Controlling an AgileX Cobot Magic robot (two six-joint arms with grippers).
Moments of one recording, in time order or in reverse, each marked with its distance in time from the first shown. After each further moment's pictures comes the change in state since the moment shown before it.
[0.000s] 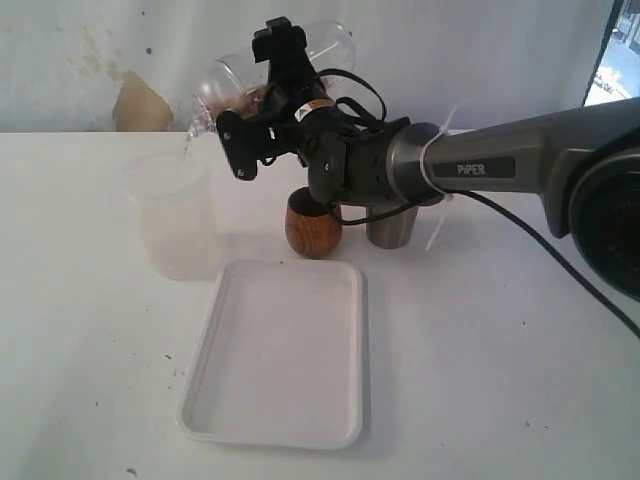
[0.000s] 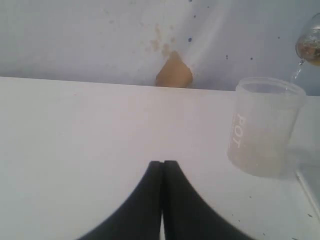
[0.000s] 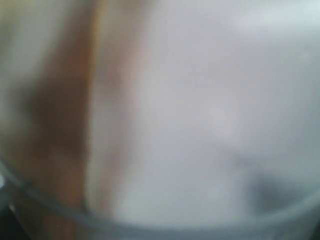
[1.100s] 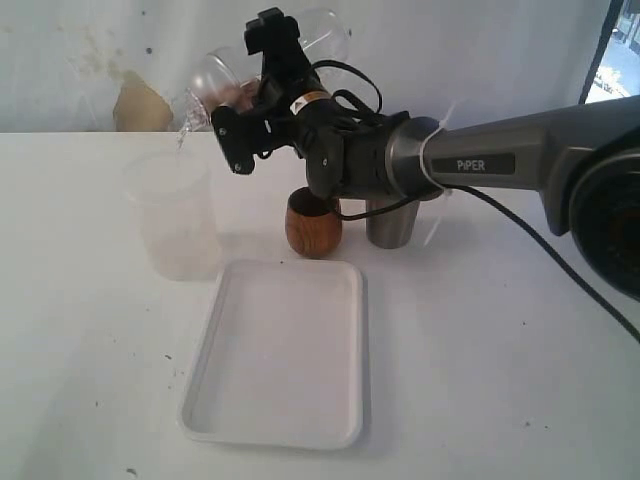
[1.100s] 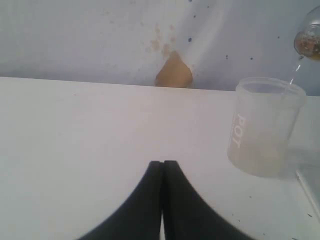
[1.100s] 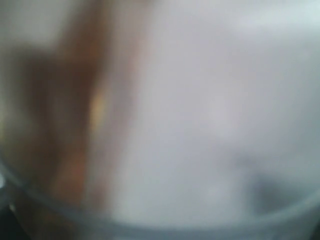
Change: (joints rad) left arm 0.000 0.000 0.000 0.000 0.000 0.000; right arm 0.000 0.000 -0.024 -0.050 0.004 0.000
